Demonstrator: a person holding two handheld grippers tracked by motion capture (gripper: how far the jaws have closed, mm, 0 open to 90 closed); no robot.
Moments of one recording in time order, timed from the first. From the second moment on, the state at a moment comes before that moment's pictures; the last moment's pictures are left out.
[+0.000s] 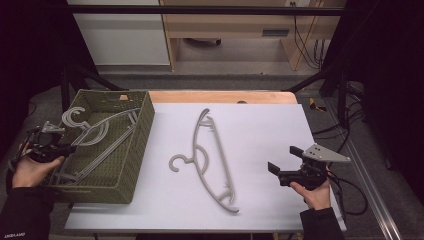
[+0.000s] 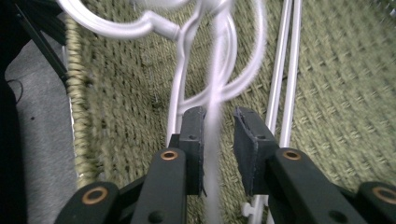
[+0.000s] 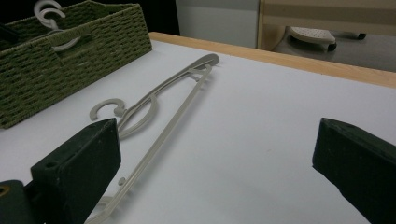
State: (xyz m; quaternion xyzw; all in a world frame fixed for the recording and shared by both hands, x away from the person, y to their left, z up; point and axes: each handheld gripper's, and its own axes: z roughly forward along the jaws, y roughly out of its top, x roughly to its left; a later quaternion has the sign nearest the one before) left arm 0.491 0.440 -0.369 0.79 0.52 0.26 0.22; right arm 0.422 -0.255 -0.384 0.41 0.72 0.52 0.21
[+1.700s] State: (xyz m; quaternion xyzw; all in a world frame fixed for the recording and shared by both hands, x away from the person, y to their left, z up) left arm 0.423 0.276 -0.371 0.76 0.36 0.23 0.49; right arm 0.421 -0.190 -0.383 0.36 0.76 0.50 0.19
